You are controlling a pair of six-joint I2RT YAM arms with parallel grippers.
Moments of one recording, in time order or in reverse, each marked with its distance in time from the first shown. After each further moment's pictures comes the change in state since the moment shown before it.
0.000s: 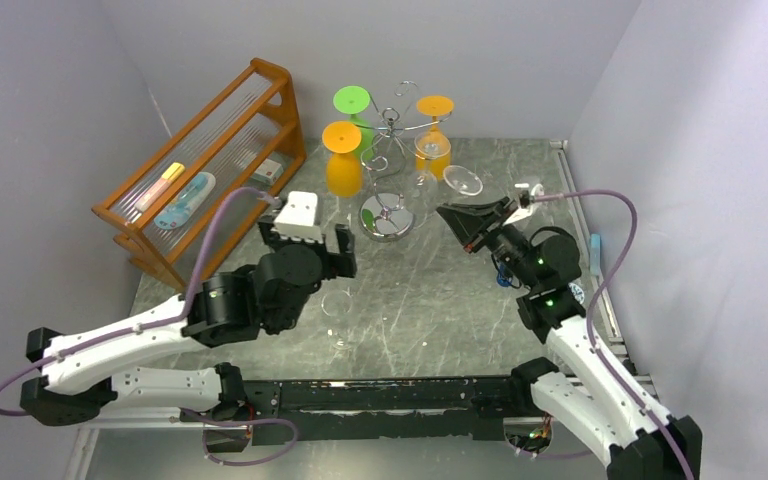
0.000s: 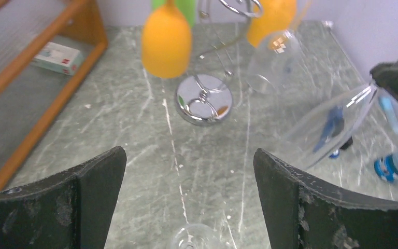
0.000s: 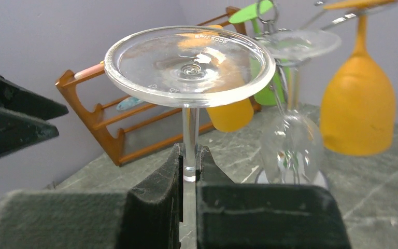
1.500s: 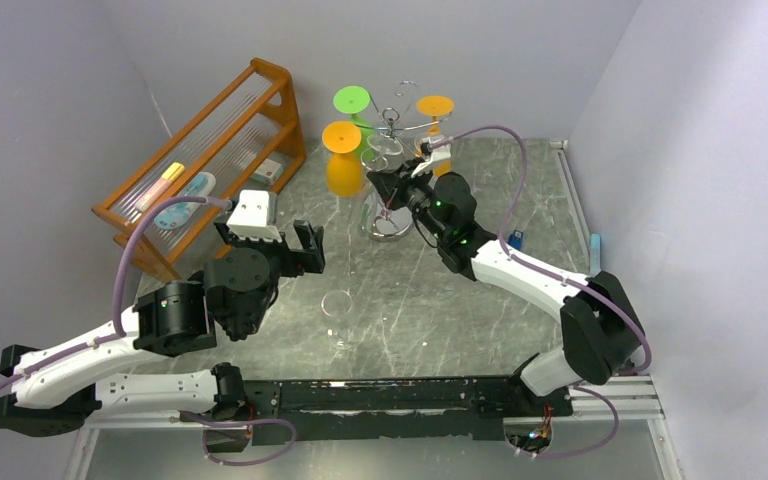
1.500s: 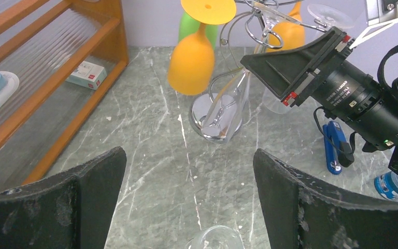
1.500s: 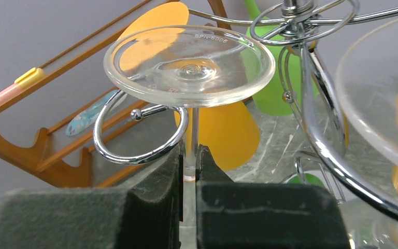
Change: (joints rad) left arm 0.000 -0.169 0.000 -0.051 -0.083 0.052; right arm 0.325 0.705 0.420 0.091 0.433 -0.042
